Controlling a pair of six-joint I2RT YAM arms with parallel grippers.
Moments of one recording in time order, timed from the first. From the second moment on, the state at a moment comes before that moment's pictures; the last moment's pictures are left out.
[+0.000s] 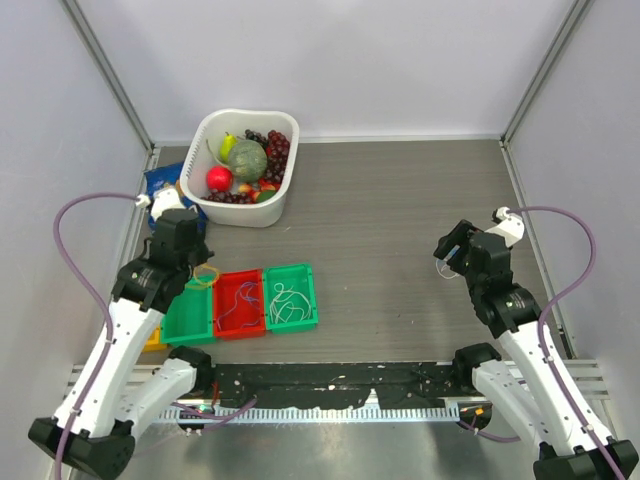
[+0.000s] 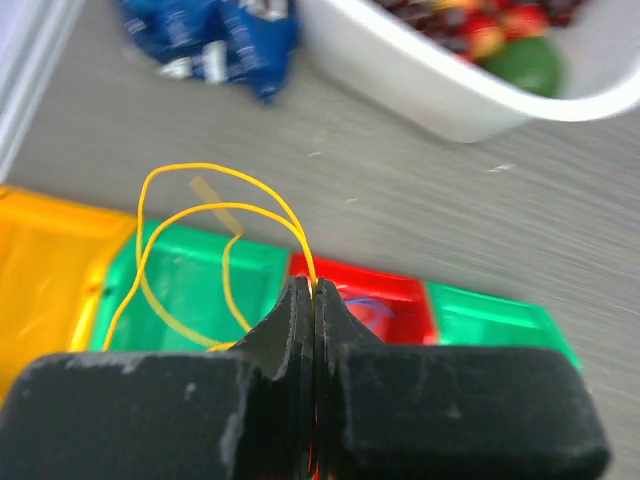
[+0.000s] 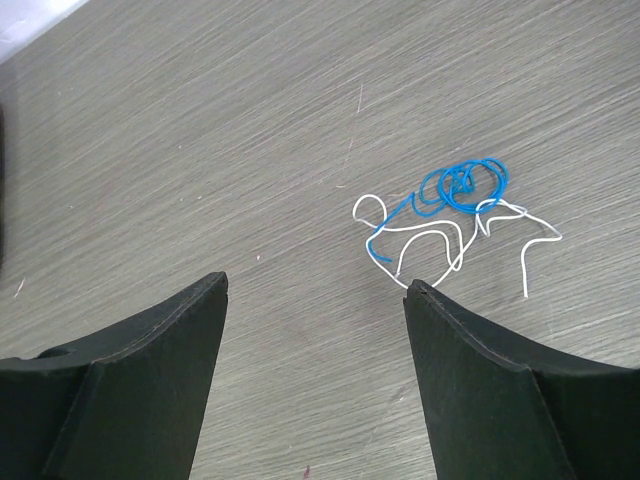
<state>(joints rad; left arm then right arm) -0.37 0.86 1.05 -0.82 -0.42 -0.51 0.24 0.64 0.63 -0.47 0.36 0.58</state>
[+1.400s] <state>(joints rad) 0.15 0.81 0.62 -0.89 -0.40 -1.17 0.24 0.64 0.62 -0.46 0.34 0.58</state>
